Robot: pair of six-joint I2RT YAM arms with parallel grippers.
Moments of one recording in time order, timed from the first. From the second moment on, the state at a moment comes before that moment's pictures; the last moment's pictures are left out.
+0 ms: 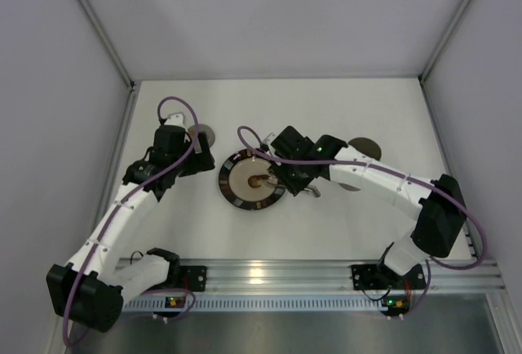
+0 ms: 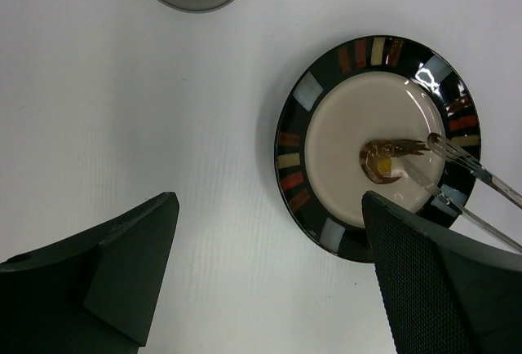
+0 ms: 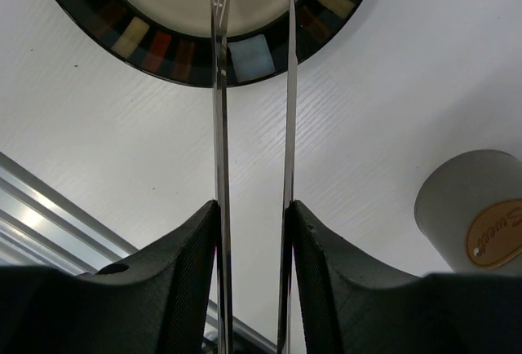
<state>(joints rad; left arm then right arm) -0.31 1.04 0.94 -0.63 -0.13 -0.44 0.91 1.54 1.34 -0.91 0.10 0.06</state>
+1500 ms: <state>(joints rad) -0.31 1.04 0.94 -0.63 -0.13 -0.43 0.89 1.52 1.40 -0.91 0.13 0.11</state>
